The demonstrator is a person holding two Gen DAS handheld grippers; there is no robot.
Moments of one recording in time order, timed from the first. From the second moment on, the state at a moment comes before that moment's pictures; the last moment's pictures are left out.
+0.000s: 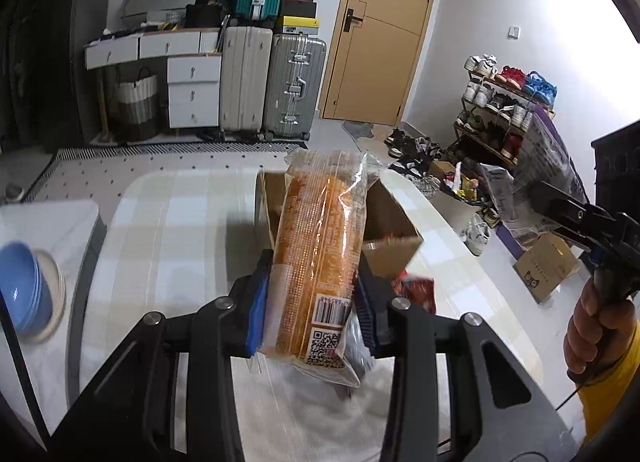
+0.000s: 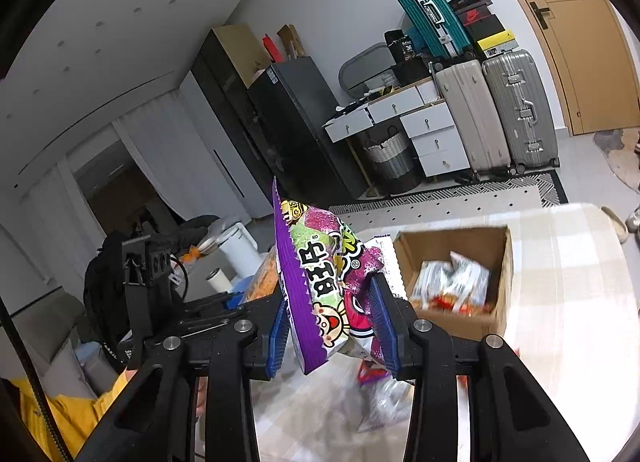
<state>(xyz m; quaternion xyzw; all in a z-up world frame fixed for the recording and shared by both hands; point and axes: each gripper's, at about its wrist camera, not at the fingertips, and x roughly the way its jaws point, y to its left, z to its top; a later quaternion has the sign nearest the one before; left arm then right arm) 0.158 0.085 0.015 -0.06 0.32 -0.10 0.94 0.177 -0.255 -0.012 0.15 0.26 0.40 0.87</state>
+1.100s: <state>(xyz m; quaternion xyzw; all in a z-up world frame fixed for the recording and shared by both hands) 0.407 0.015 -0.051 0.00 0.41 -0.07 0.91 0.362 -0.229 -0.106 0.16 0.39 0.31 0.85</state>
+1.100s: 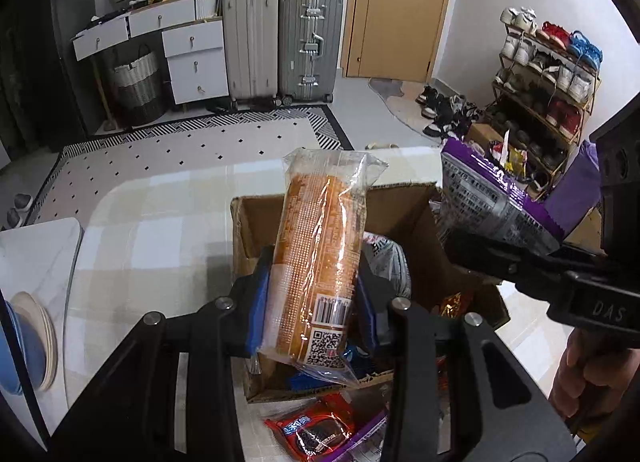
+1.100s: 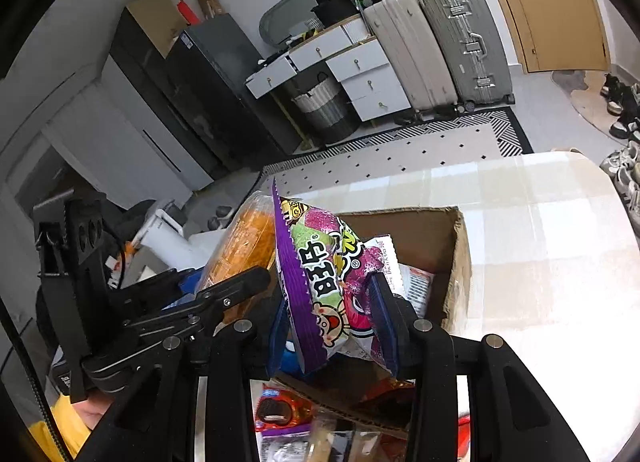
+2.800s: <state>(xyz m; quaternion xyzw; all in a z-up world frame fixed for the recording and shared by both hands) 0.305 0.023 -0.010 -0.01 0.38 -0.08 0.92 0.287 -0.239 -0.034 0.11 0.35 0.30 0.88</state>
